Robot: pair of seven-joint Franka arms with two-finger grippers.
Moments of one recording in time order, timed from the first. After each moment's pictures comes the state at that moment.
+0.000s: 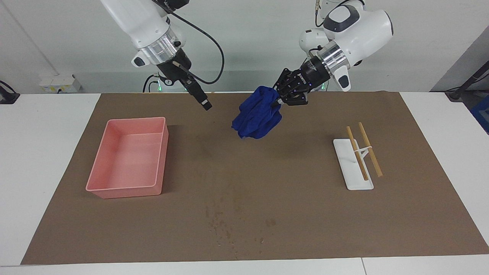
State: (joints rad) left arm -0.06 -0.09 -0.35 -1.87 -1.01 2.17 -1.77; right arm 0.23 0.04 0.10 -1.56 0.40 1.87 1.39
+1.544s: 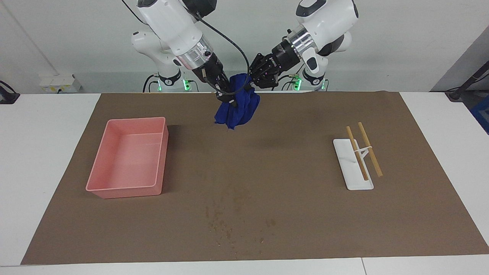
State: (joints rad) left arm -0.21 -0.16 -0.35 -1.93 -1.01 2.30 -1.82; right arm 0.31 0.04 0.10 -1.65 0.46 1.96 1.74
